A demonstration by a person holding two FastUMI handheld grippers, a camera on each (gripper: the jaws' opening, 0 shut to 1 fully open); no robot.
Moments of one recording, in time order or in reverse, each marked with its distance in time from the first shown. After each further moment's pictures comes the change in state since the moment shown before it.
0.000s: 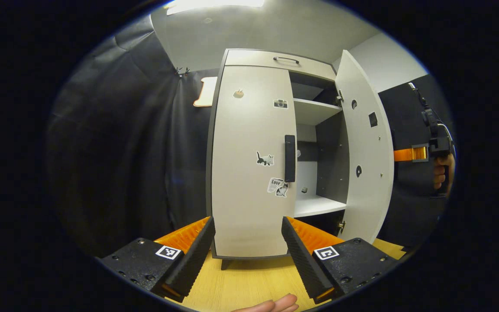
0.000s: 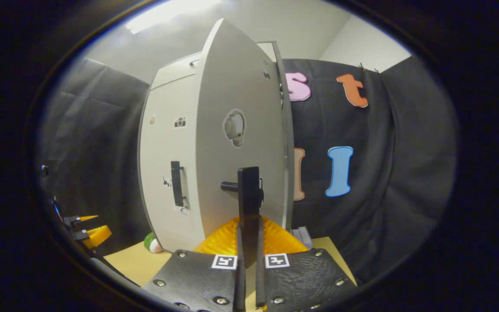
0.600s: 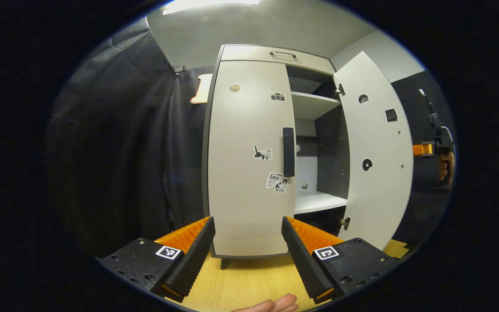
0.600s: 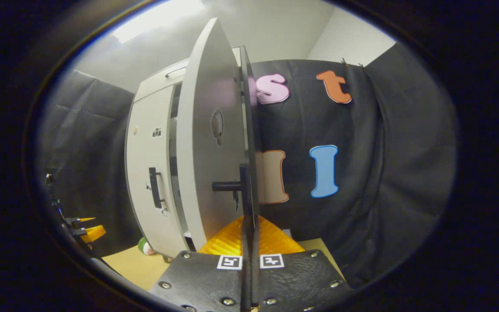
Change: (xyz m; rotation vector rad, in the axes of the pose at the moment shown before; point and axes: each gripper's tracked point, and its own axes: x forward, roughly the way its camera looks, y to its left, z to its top) left arm 0.012 -0.003 -0.011 0.030 0.024 0.012; right arm 0.002 -0.079 -0.003 0.070 -0.030 -0.016
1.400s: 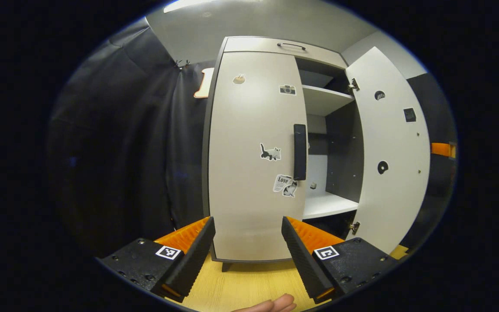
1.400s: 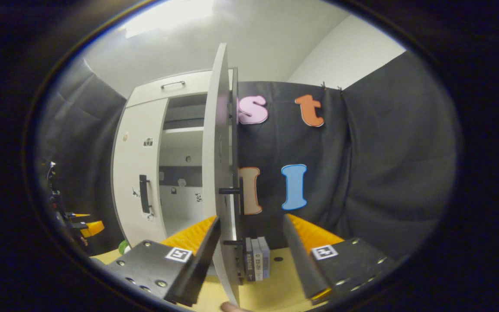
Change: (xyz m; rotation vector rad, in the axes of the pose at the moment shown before) left arm 0.048 0.007 0.009 -0.016 0.039 0.058; right arm -0.079 0.001 0.024 -0.039 -0.122 -0.200
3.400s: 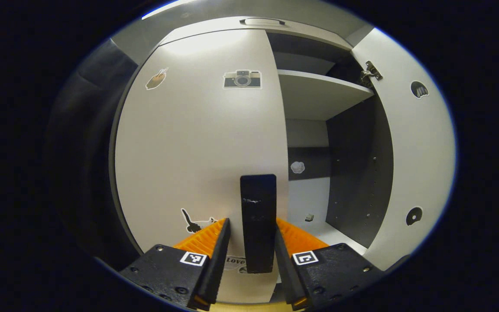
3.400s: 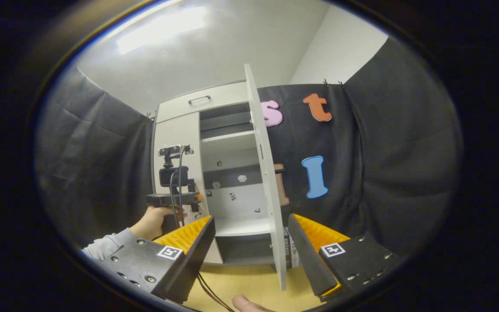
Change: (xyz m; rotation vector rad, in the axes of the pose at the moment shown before) left arm 0.188 -0.110 0.087 0.065 -0.016 -0.019; right arm -0.104 0.070 -0.022 0.132 0.004 0.125
